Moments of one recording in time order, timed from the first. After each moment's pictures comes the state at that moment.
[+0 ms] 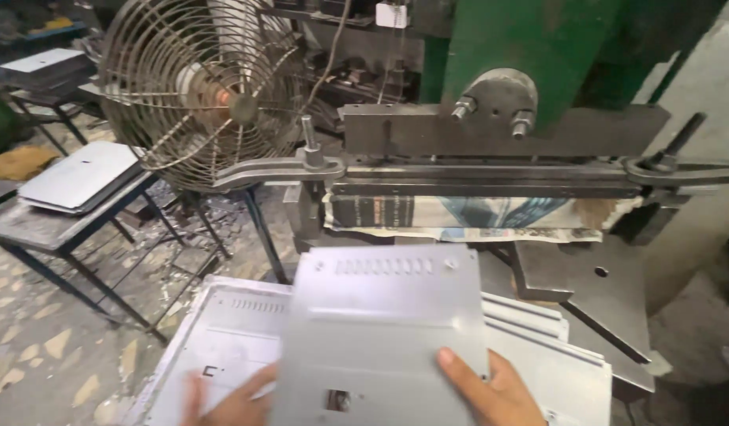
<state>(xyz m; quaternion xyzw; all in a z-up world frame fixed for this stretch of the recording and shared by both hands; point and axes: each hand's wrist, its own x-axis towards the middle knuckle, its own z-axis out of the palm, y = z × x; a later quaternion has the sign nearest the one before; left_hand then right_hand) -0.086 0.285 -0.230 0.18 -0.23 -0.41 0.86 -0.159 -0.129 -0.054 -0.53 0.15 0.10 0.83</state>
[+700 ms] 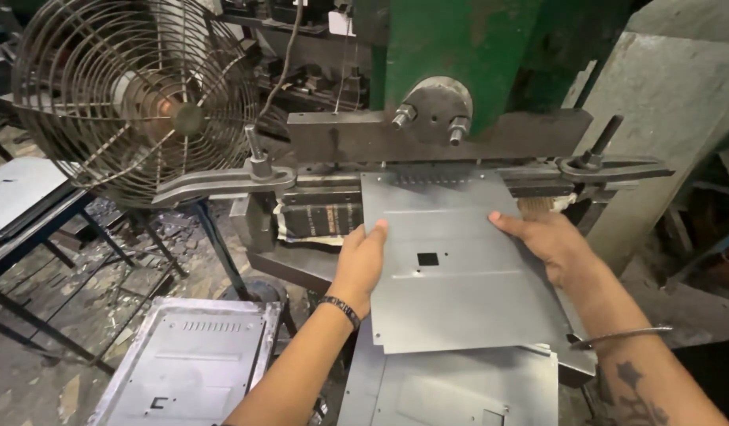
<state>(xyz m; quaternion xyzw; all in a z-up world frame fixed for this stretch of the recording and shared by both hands) 0.021 -0.029 0.010 0.61 -0.05 -0.12 0.78 -0.034 -0.293 0.062 -0.72 0.28 -0.07 0.63</state>
